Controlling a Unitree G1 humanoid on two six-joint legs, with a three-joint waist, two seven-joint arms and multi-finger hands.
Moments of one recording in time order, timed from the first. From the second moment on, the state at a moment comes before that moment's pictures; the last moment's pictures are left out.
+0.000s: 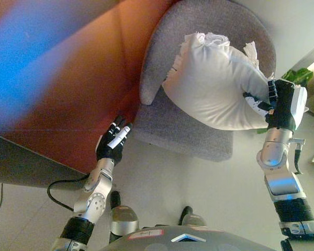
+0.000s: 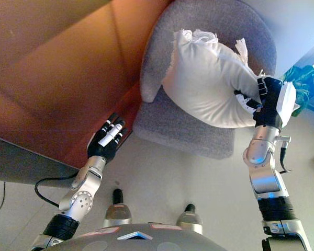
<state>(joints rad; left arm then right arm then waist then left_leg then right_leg) 0.13 0.33 -0.21 0.11 -0.86 -0.07 0.10 -0.04 -0.56 0.01 -0.03 -0.15 0.12 -0.51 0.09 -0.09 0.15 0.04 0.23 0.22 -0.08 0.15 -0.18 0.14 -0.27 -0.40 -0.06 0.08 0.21</state>
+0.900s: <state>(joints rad) 0.14 0.60 -0.15 0.10 -0.82 0.12 -0.14 -0.60 -0.65 0.12 0.89 0.29 0.33 -0.67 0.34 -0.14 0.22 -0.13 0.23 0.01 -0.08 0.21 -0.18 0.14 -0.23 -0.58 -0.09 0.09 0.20</state>
